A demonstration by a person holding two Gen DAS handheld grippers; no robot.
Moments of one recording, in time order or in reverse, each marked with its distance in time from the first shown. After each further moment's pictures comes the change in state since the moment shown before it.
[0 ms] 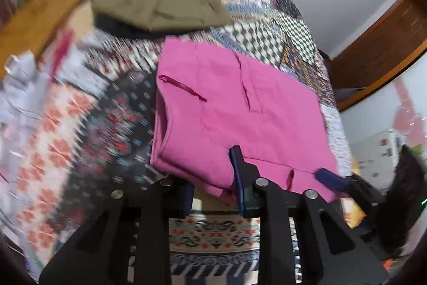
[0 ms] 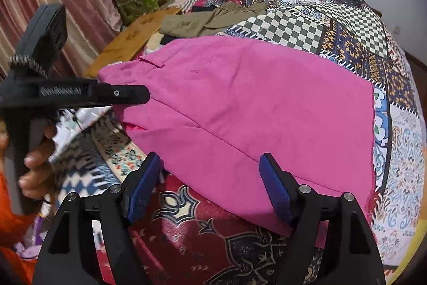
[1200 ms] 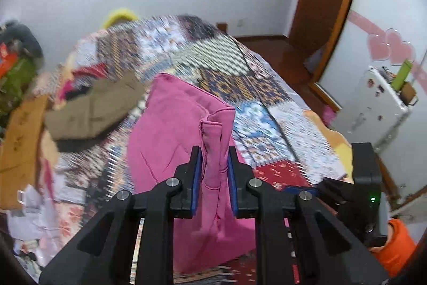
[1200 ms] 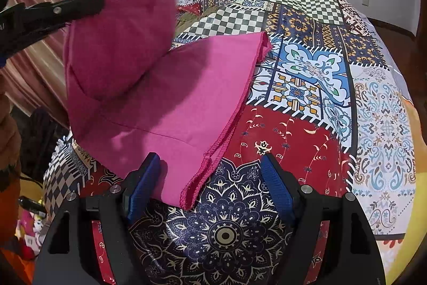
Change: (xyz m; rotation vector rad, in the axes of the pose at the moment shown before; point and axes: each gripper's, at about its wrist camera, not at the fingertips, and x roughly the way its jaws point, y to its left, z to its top) left arm -0.036 -0.148 0.020 0.486 -0.125 -0.063; right arm -0.029 -0.057 -0.034 0.166 -0.067 -0.055
